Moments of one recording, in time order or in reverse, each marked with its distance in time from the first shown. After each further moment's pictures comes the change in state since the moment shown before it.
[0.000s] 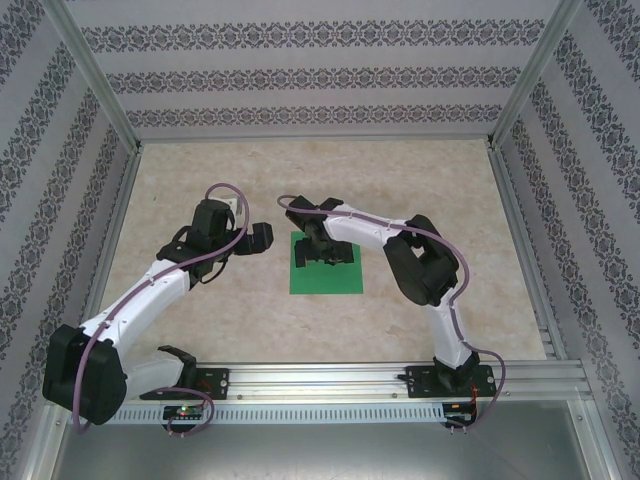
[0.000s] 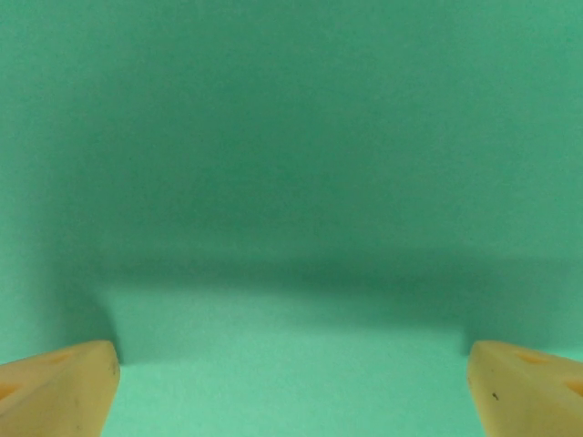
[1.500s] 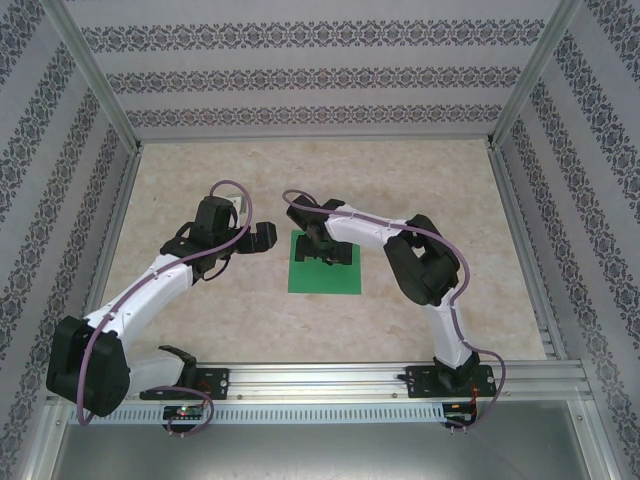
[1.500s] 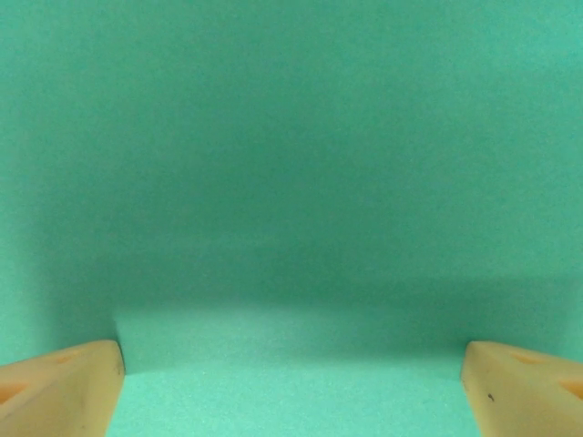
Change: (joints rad) left arm 0.000 0.046 0.030 -0.009 0.050 0.000; right arm -0.005 -0.004 -0.021 0.053 0.020 0.148
